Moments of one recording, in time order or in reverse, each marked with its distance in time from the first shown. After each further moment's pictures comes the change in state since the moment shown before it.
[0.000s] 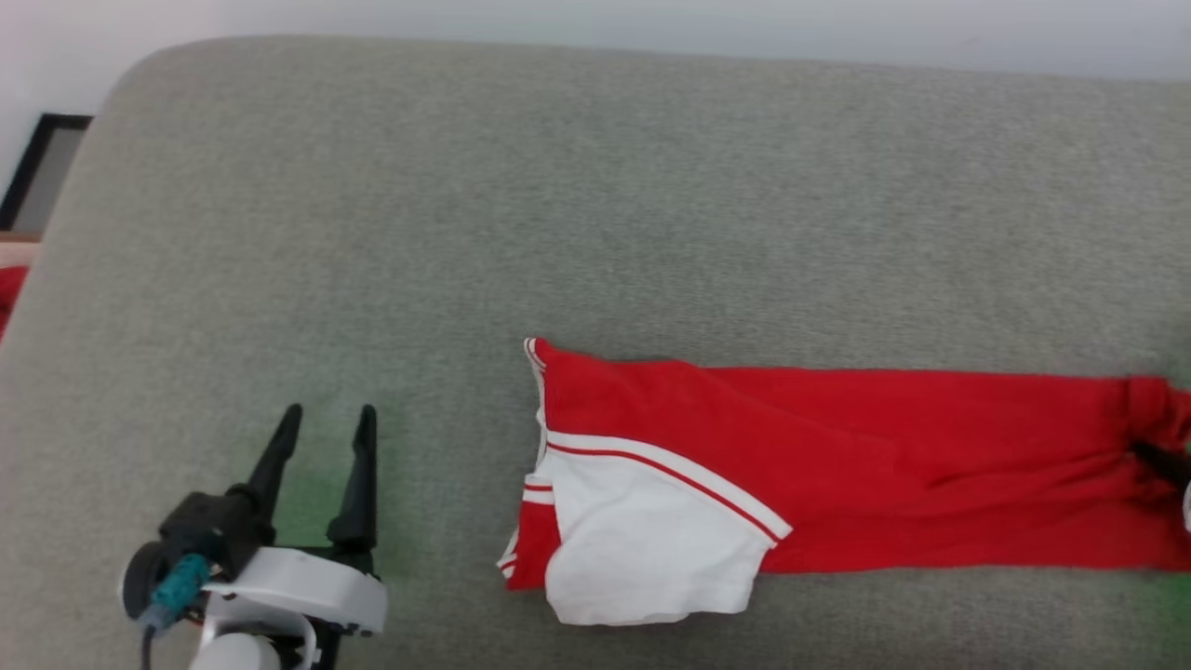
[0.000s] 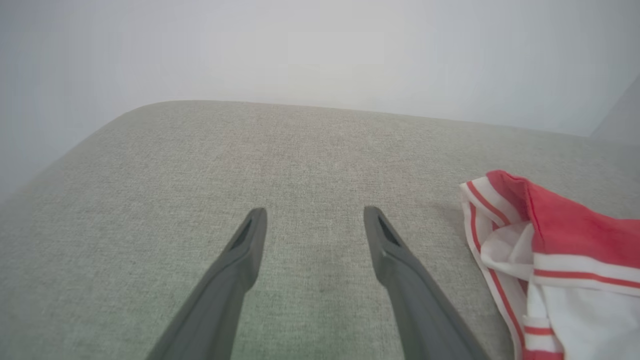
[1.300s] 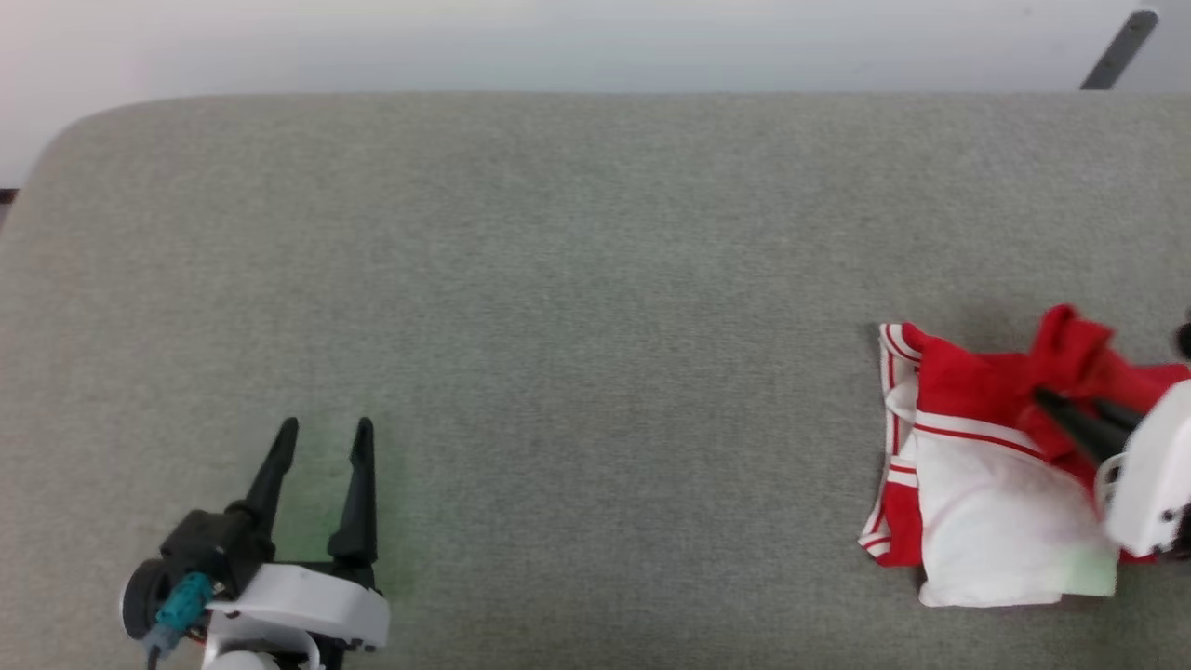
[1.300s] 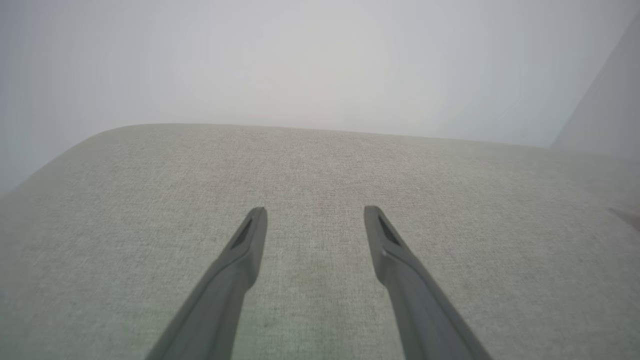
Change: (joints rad) left arm 0.033 -0.029 0.044 -0.032 0.042 -0.003 0.000; right arm 0.086 -0.029 0.128 -0.436 0.046 -0.005 -0.040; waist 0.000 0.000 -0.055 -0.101
